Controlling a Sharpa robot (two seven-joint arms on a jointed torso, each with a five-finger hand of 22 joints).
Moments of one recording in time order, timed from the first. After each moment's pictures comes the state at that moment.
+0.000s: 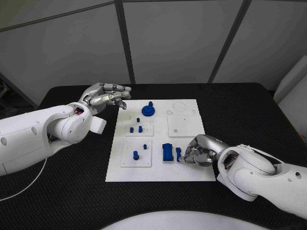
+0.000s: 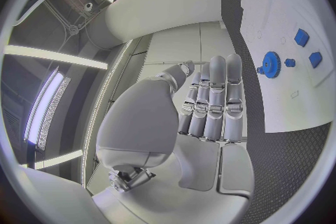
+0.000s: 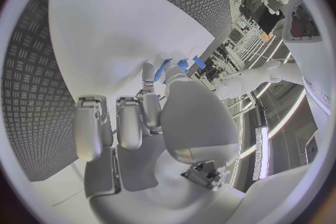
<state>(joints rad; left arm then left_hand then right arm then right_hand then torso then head) 1.14 -0.95 0.02 1.49 -0.14 -0.20 0.31 1.36 -0.12 0.41 -0.02 0.25 0.98 0.20 0.11 0.07 1.08 0.12 0.30 0.11 1.11 0.04 0.93 0.38 0.18 1.03 0.13 0.53 0.92 0.90 -0.93 0.01 1.83 -1.44 -0.36 -0.48 1.26 -0.07 -0.02 0.24 0.30 1.09 0.05 0.36 0.47 1.43 -0.03 1.29 1.31 1.47 -0.08 1.48 1.31 0.02 1.47 0.04 1.53 1.31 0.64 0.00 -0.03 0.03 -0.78</state>
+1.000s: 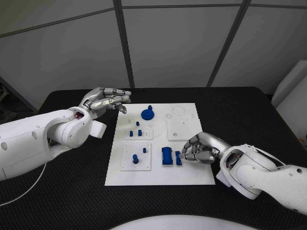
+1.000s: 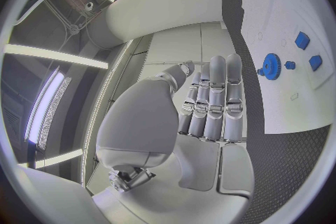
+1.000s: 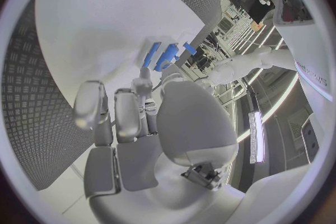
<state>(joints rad) 1.13 -0.94 0.01 1.49 -0.13 -0.20 0.31 1.36 -0.12 0.40 -0.02 0.25 0.98 0.20 0.12 0.07 1.08 0.12 0.31 0.11 1.11 0.04 0.92 0.38 0.18 1.03 0.13 0.52 0.92 0.93 -0.94 0.01 1.76 -1.24 -0.44 -0.25 1.35 -0.05 -0.08 0.25 0.37 0.98 0.11 0.26 0.42 1.13 0.02 0.73 0.96 1.41 -0.04 1.12 1.02 0.12 1.20 0.07 1.09 1.20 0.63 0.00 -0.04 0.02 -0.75</state>
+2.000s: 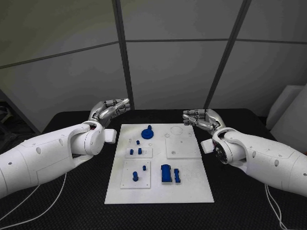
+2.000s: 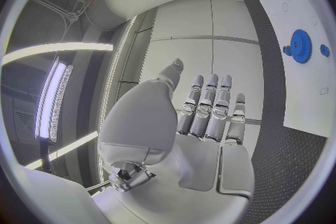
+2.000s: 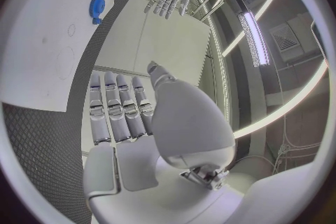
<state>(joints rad) 1.11 -0.75 0.01 1.26 0.06 -0.34 0.43 1.26 -0.06 0.18 0.02 0.11 0.89 0.13 0.05 0.05 0.93 0.17 0.04 0.05 0.84 0.16 0.07 0.05 0.18 0.35 0.27 0.04 0.23 1.01 -0.63 0.08 1.16 -0.35 -0.37 0.34 1.38 -0.03 0.10 0.17 0.23 0.87 0.16 0.05 0.11 0.95 0.16 0.05 0.05 0.94 0.13 0.05 0.12 0.17 0.79 0.25 0.05 0.36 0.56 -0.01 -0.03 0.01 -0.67</state>
